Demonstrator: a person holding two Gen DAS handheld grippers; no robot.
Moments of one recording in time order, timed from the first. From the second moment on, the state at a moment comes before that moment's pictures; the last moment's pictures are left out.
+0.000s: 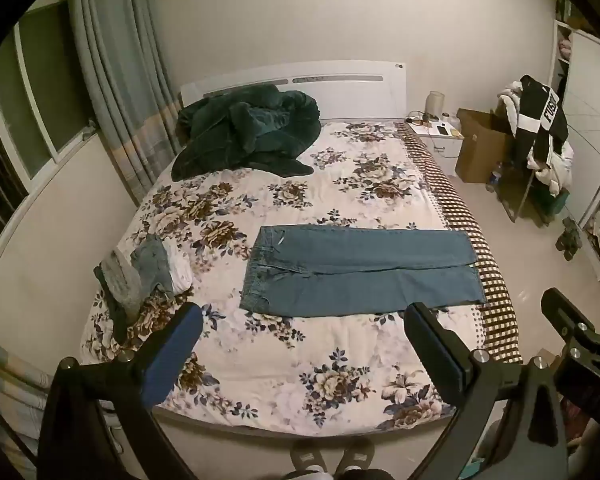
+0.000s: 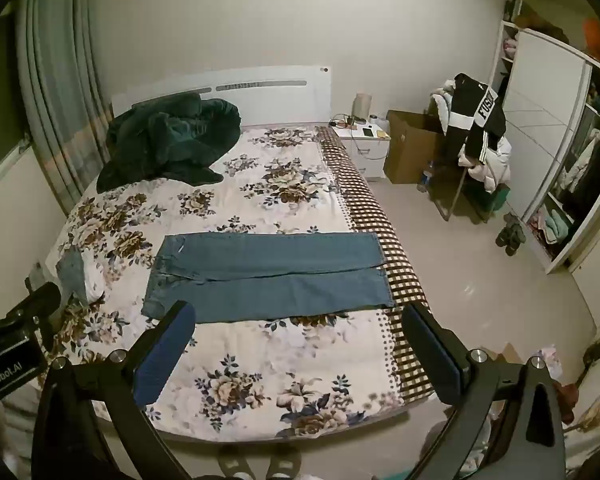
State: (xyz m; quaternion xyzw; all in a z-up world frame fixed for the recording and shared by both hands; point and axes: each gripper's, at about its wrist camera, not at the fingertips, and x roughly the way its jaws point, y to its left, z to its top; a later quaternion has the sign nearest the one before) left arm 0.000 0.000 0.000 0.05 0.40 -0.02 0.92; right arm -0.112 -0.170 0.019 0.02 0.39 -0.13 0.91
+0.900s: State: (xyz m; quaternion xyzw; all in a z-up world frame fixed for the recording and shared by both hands) left arm -0.003 -0.006 0.001 0.05 0.40 -0.02 0.91; right arm -0.110 -0.156 0.030 0.02 0.39 -0.13 0.91
